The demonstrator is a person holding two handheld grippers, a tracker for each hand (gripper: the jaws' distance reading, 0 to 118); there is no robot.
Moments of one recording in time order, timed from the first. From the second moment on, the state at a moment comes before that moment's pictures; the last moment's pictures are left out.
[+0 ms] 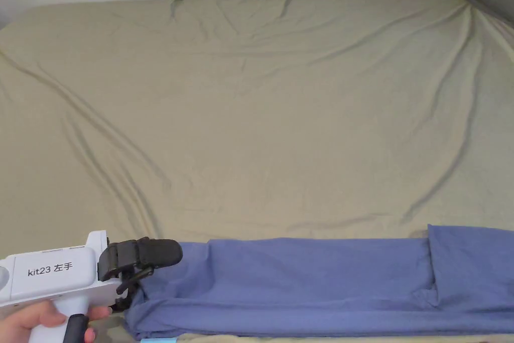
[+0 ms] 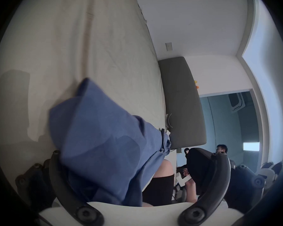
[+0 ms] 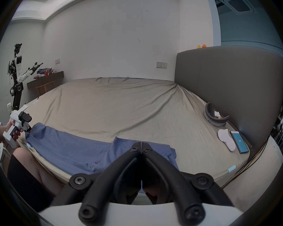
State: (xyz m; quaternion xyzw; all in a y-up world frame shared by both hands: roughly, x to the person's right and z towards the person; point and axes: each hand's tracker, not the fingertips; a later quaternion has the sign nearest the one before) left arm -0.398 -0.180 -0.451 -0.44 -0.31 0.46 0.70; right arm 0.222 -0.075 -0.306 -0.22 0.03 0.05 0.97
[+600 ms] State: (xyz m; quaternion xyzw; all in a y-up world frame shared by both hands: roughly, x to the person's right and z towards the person) left arm -0.413 -0.080 -0.424 -0.46 -0.22 0.31 0.80; right arm 0.212 -0.068 -0.305 -0.22 0.06 0.06 0.97
